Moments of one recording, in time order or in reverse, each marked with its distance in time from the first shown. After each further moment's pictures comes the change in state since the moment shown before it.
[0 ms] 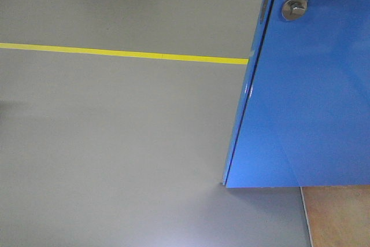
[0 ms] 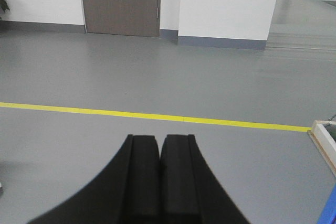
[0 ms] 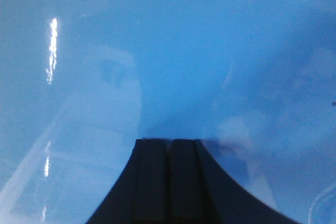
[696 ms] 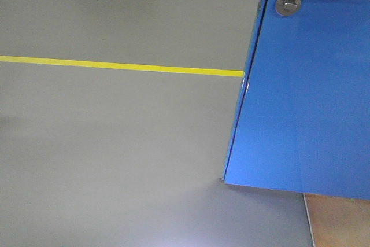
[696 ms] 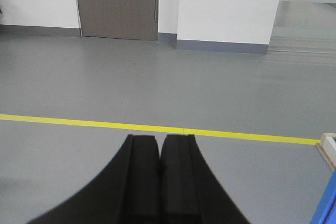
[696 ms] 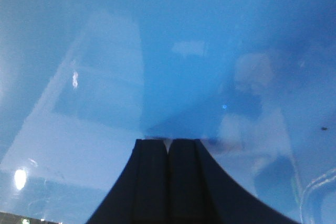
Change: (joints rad) left arm 0.000 0.000 0.000 0.000 0.000 0.000; right arm 0.001 0.000 0.000 -0.003 -0.005 0.000
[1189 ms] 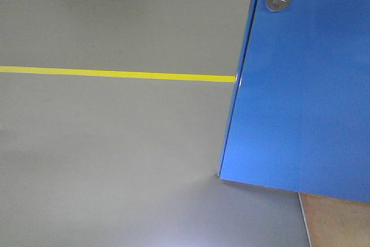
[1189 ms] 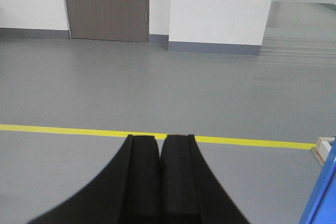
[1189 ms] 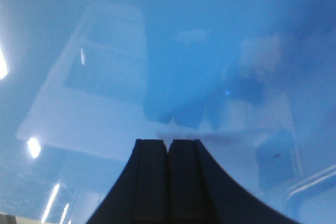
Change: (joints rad) left arm 0.000 0.000 0.000 0.000 0.000 0.000; right arm 0.001 0.005 0.000 0.000 -0.032 0.000
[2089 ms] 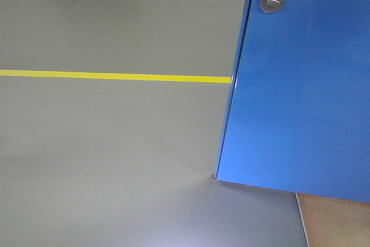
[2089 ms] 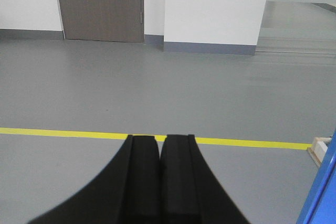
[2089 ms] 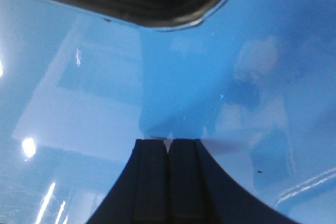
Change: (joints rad) left arm 0.000 0.000 0.000 0.000 0.000 0.000; right arm -0.001 0.004 0.000 -0.011 0.013 0.000
